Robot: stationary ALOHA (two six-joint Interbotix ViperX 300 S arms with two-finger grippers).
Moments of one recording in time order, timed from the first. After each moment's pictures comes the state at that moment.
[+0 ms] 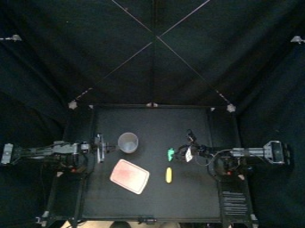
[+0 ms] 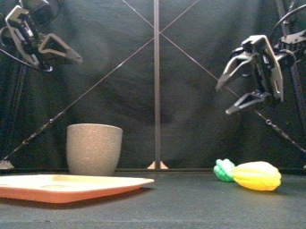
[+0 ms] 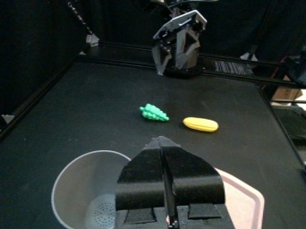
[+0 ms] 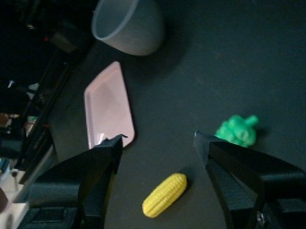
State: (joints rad) left arm 0.16 -0.96 1.14 -0.06 0.03 0.00; right arm -0.16 -0.54 1.08 0.53 -0.06 0.36
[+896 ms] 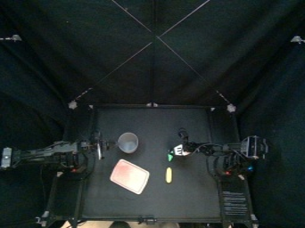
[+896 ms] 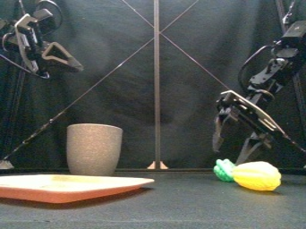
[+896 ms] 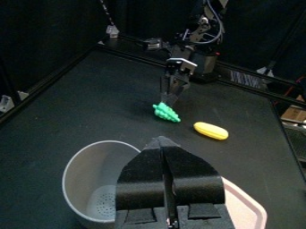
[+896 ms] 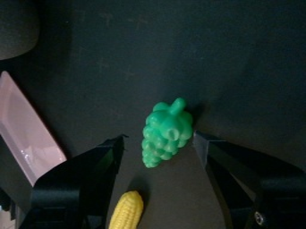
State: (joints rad) left arm 0.25 -0.96 1.16 -0.16 0.03 0.00; right arm -0.29 -0.16 0.98 0.59 0.06 0.49
